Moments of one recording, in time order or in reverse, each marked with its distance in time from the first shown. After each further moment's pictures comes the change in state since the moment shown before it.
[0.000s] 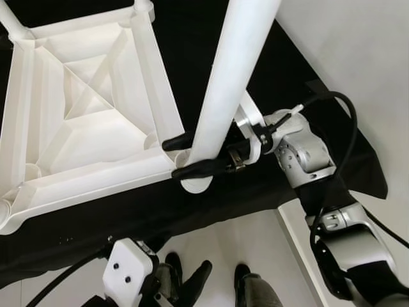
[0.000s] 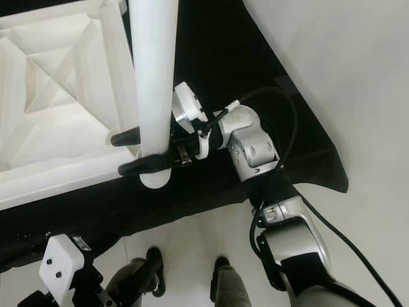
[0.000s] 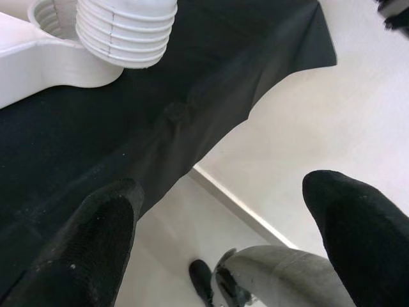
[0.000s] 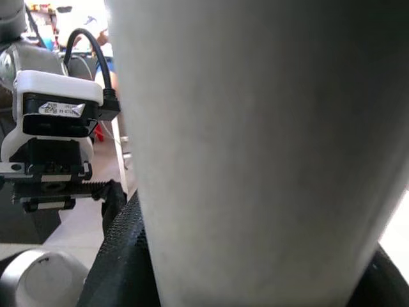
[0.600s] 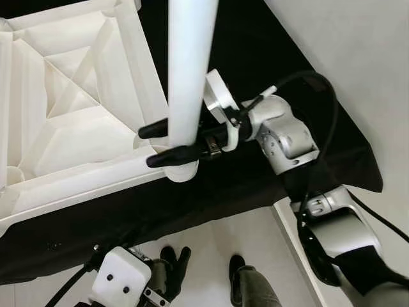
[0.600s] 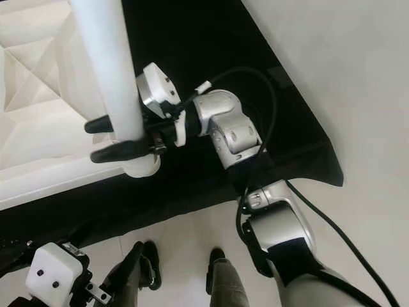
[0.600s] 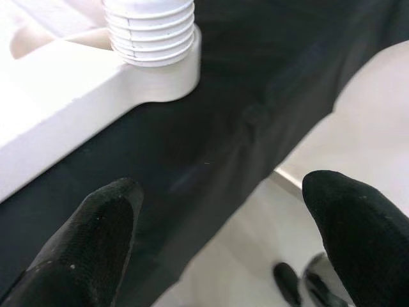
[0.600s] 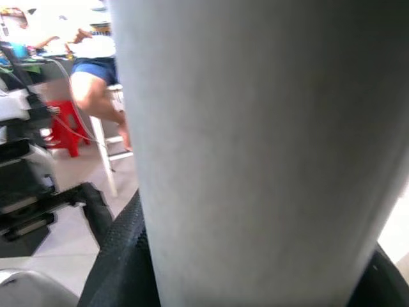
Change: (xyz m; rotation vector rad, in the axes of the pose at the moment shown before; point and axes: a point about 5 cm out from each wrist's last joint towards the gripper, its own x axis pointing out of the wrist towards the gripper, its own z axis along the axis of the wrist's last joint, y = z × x) left arm -0.006 0.007 0.002 0.236 -0.035 0.283; right arm 0.030 -0.028 0.014 0.018 0.004 -0.035
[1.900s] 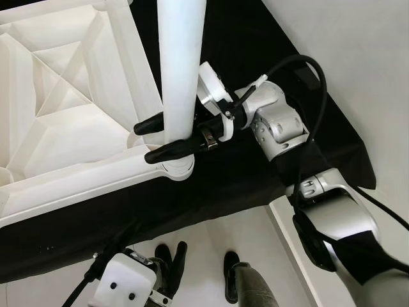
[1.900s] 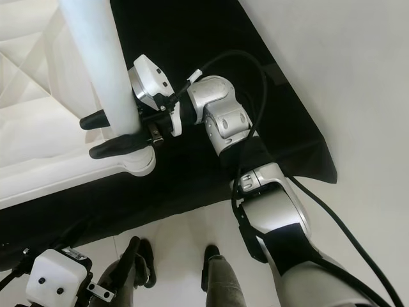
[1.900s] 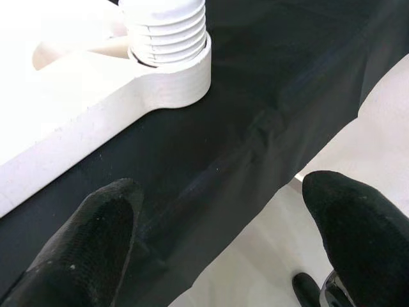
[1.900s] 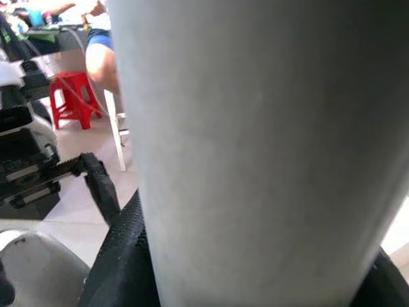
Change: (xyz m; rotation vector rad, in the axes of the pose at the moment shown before) left arm -0.002 -0.008 0.002 0.039 -0.022 0.086; right arm 0.000 -0.009 0.003 -0.060 0.069 0.111
